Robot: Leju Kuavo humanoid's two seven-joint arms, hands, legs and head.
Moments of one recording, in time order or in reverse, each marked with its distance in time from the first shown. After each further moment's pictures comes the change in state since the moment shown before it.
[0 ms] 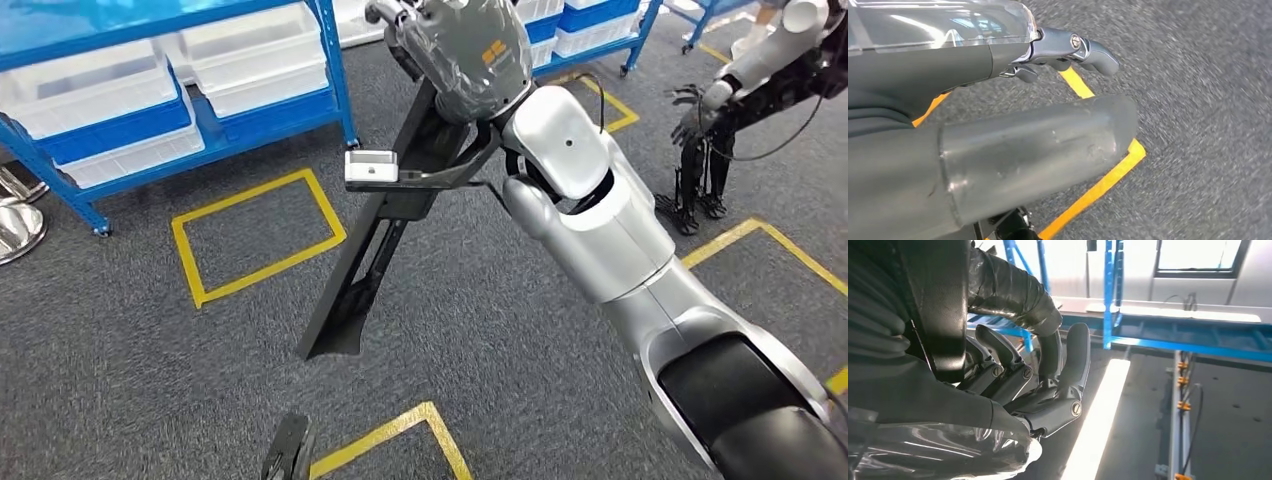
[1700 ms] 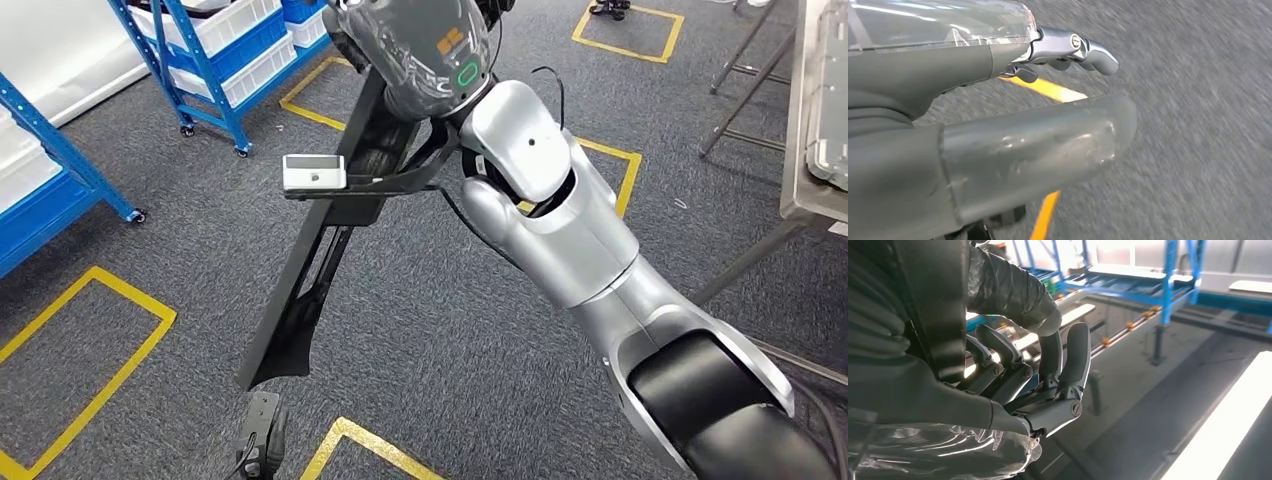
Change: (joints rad) left arm -0.055 0.059 0.031 -0.002 0.077 0.007 -0.023; right arm -0.020 0.113 0.006 0.003 -0.021 -0.048 0.012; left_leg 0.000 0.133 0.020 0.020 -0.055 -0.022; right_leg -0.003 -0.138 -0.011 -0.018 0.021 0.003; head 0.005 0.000
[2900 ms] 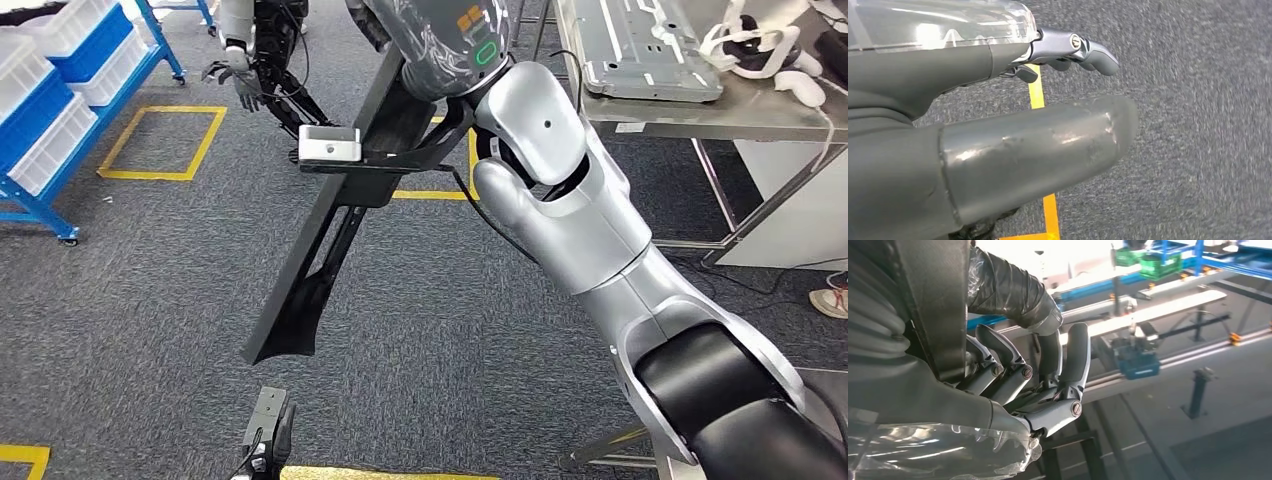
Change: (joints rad) left arm -0.009 -0.008 -0.008 0.000 -0.009 -0.001 -0.001; right arm -0.027 -0.015 -0.027 0.036 -0.005 -0.005 0.000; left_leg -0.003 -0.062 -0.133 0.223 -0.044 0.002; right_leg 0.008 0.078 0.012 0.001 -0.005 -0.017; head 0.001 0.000
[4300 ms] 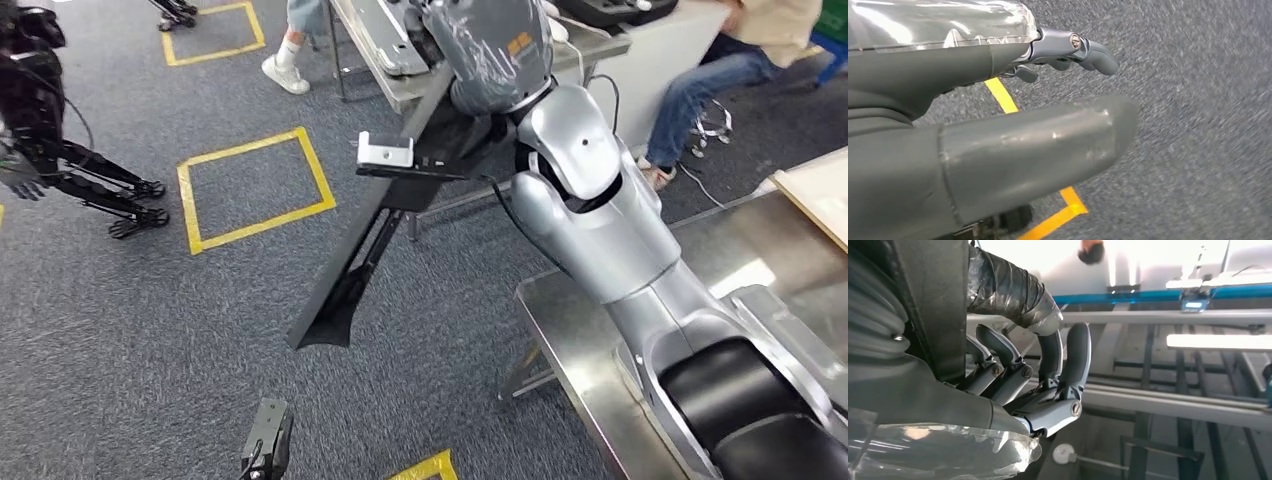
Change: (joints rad) left arm 0.043 -0.007 -0.006 0.000 -0.011 0.009 -0.009; right arm 0.064 -0.089 -0.019 -0.026 0.002 -0.013 0.004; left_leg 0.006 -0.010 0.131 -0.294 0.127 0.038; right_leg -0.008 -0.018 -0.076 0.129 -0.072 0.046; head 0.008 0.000
